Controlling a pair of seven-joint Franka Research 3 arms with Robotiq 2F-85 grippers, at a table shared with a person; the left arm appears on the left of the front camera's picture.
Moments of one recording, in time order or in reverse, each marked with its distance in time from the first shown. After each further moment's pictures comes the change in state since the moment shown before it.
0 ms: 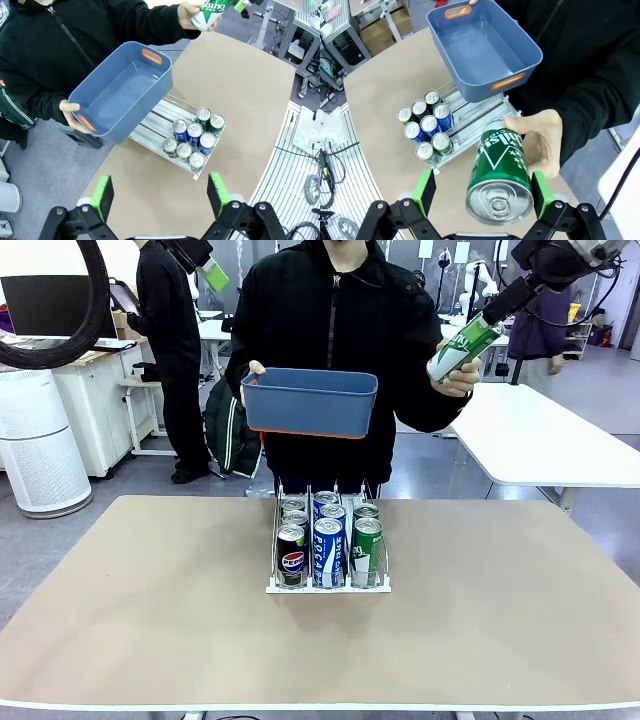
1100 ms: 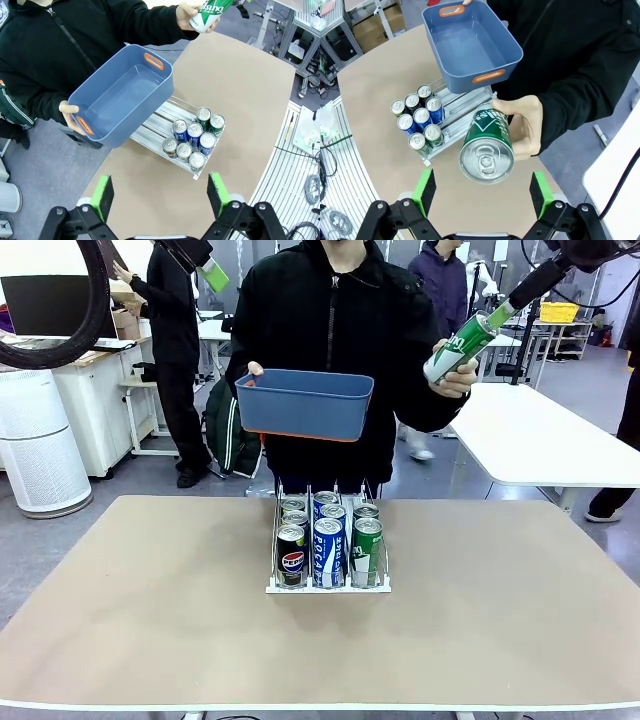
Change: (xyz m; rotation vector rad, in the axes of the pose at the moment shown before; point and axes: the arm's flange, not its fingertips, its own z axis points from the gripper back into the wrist) left arm 0.000 0.000 0.000 0.000 0.000 0.000; right arm -0.006 0.004 0.038 -0.058 0.003 0.040
